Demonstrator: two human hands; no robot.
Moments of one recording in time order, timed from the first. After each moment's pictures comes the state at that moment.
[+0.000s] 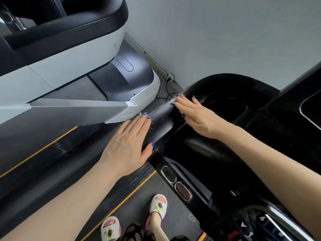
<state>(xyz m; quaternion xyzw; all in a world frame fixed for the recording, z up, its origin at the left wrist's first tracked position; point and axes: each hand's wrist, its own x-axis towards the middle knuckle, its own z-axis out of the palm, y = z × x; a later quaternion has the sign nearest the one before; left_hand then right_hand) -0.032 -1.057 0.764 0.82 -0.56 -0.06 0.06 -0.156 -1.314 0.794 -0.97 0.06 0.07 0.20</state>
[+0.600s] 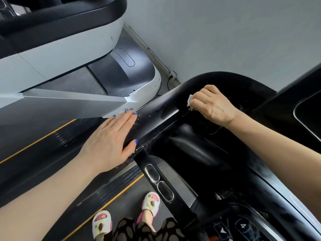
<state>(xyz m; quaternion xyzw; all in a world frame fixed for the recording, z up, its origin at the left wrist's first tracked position) -0.036 -1.057 0.764 0.83 -0.55 -0.06 0.06 -0.171 -1.401 0.779 -0.97 -0.14 -0.17 -0.09</state>
